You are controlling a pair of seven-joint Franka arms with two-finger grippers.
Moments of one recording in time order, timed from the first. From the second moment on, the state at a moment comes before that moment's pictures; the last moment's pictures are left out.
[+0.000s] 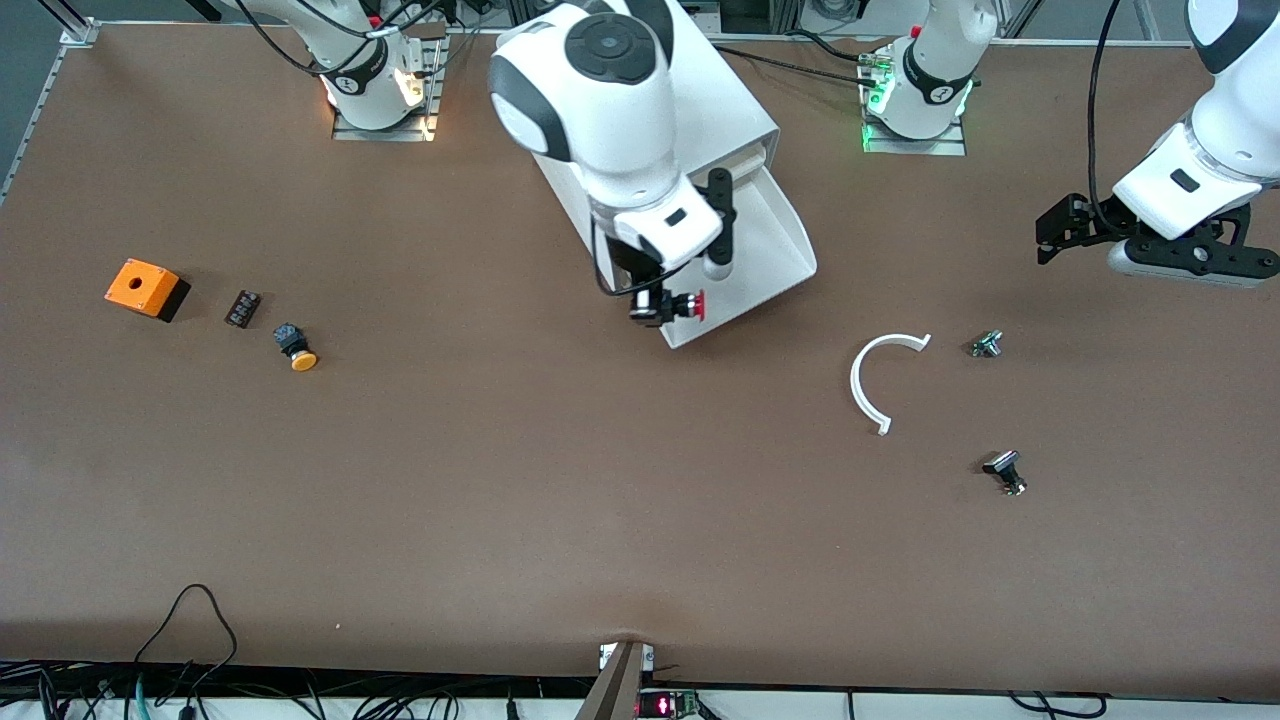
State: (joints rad) left arm -0.08 -0.10 0.02 -1.86 0.04 1.77 0.08; right arm 0.70 0.64 0.10 -1.04 -0.15 1.89 -0.65
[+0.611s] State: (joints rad) left arm -0.08 -0.10 0.02 -1.86 0.04 1.77 0.08; right arm 0.59 0.65 0.04 -1.21 -0.15 1.90 -0.30
